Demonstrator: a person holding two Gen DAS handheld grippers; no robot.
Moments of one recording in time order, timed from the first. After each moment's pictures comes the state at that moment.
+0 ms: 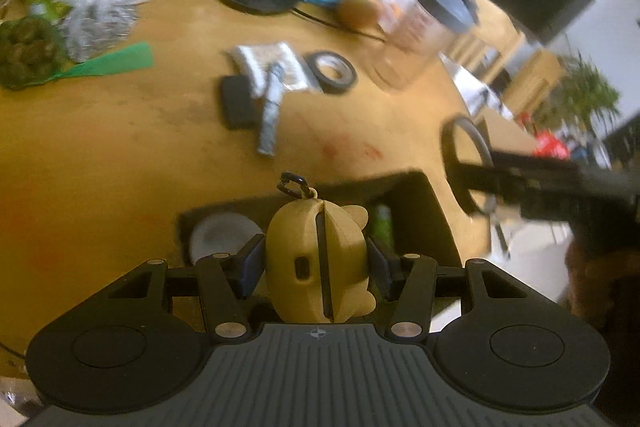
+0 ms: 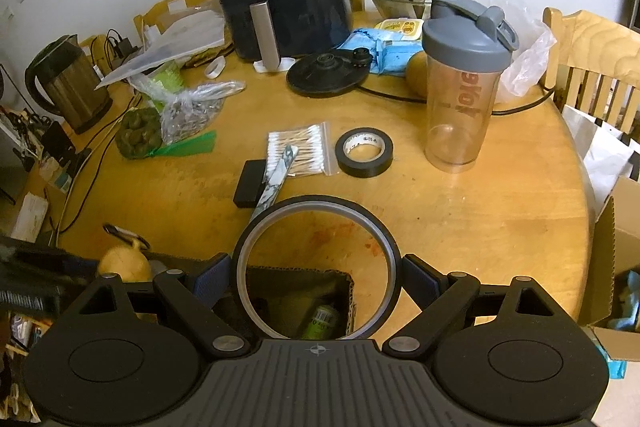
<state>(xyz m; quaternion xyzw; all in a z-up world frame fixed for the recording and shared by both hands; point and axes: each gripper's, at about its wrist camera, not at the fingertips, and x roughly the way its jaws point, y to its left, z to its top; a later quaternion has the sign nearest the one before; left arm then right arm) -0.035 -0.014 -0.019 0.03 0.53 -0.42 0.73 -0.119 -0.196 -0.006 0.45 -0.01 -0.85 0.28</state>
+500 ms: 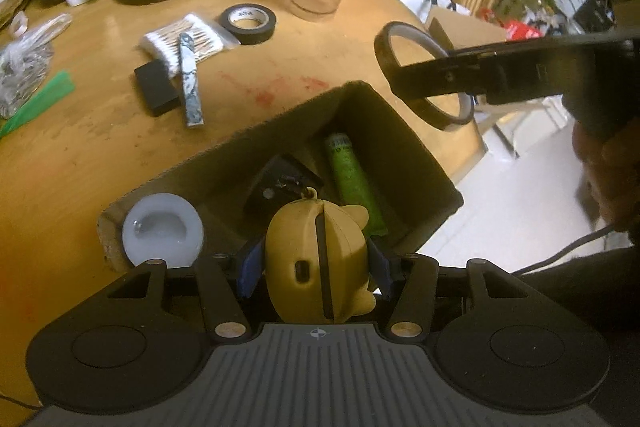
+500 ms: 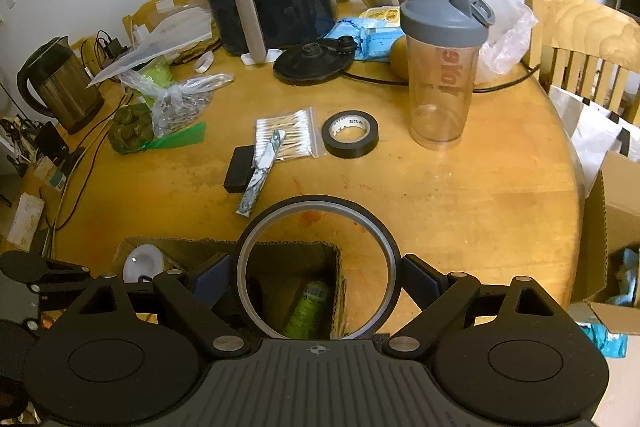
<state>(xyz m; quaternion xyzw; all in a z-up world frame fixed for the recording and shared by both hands) -0.082 -0.047 -0.036 0.18 0.50 -0.49 0.69 -0.106 -0.182 -0.013 0.46 -0.03 -0.85 0.26</state>
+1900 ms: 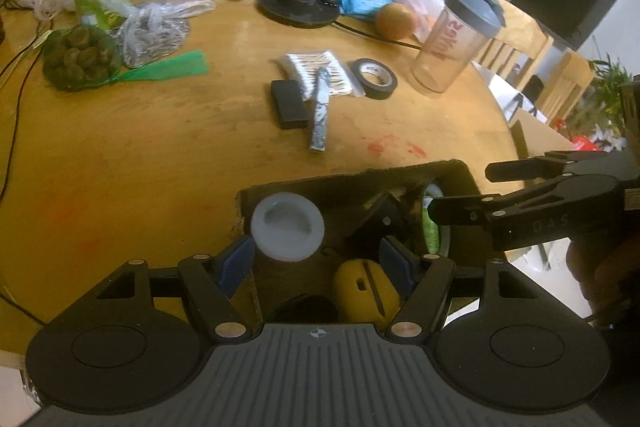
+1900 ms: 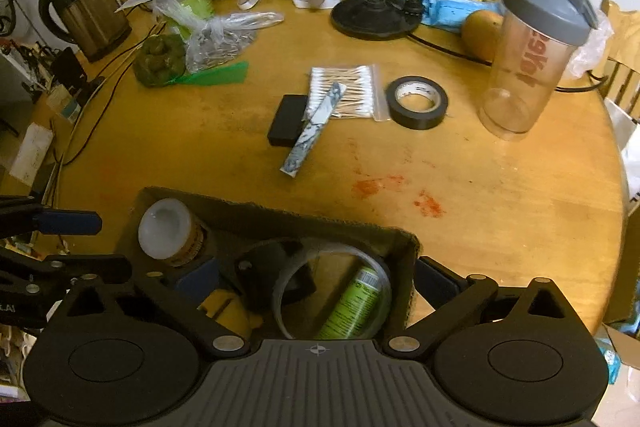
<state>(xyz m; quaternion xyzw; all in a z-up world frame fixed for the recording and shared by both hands) -0.046 0.019 -0.015 0.06 0.51 -0.37 0.78 -0.112 -0.248 -0.030 0.50 0.02 -0.82 0.28</state>
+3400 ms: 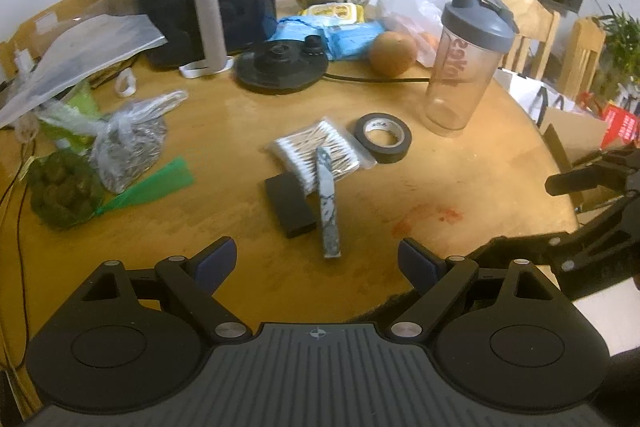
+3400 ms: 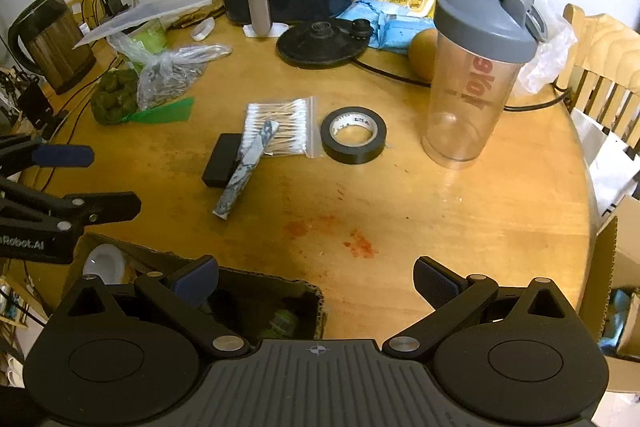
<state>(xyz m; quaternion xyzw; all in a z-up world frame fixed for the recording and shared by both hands) -0.005 -0.067 -0.010 0.18 0.42 -0.39 0.80 -0.153 -0.207 -0.034 0.48 0.00 -0.85 0.22</state>
